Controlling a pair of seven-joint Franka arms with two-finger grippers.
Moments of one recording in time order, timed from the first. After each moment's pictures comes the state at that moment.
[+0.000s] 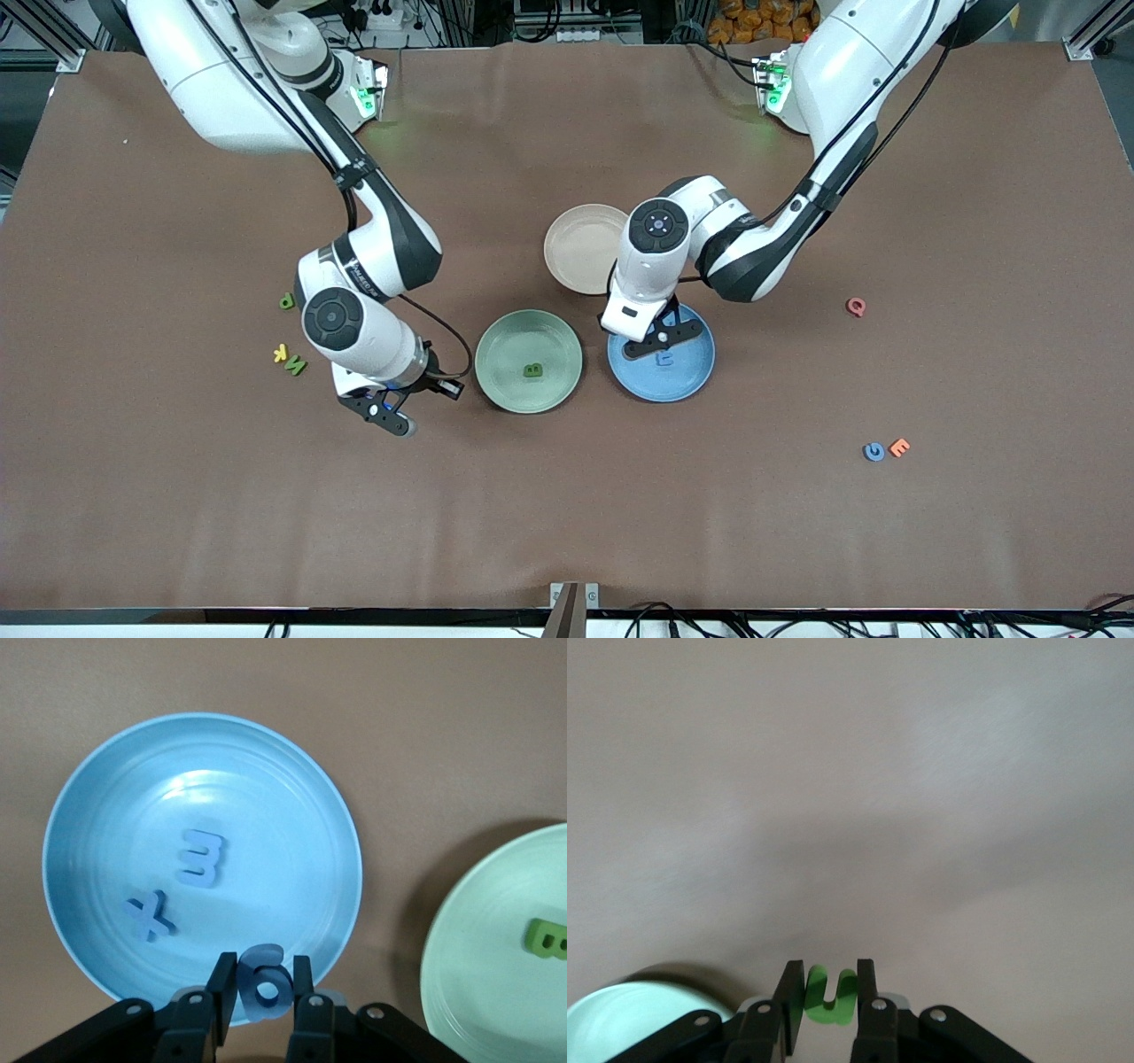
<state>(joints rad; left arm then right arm) -0.20 0.66 -0.55 -1.68 0.44 2.25 -1.26 0.23 0.68 0.24 -1.52 -0.05 2.23 0.96</state>
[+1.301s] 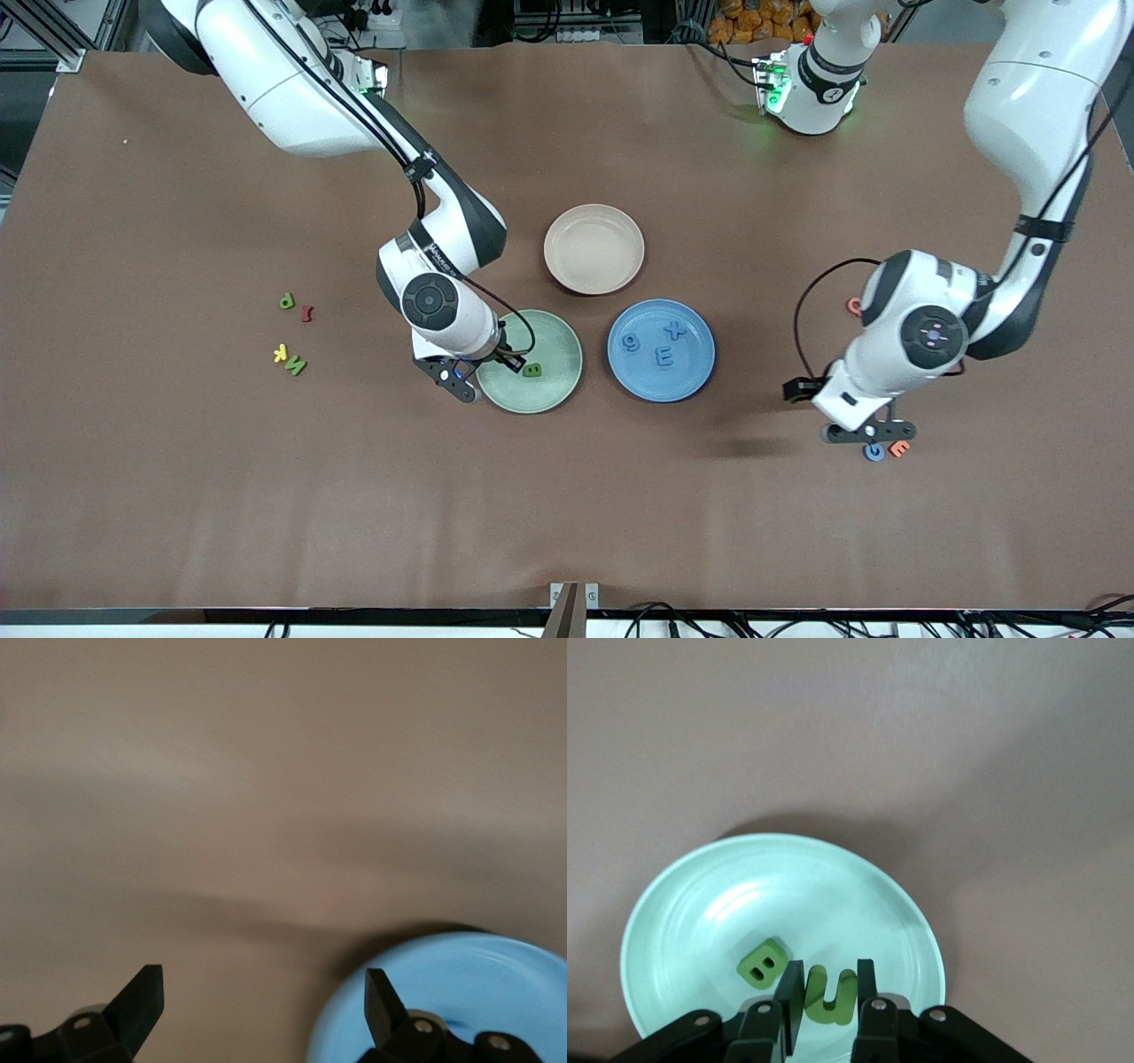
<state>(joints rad) 0.29 0.66 -0.54 -1.67 0.44 2.20 -0.41 0.37 0.74 0.24 -1.52 -0.02 2.23 1.21</state>
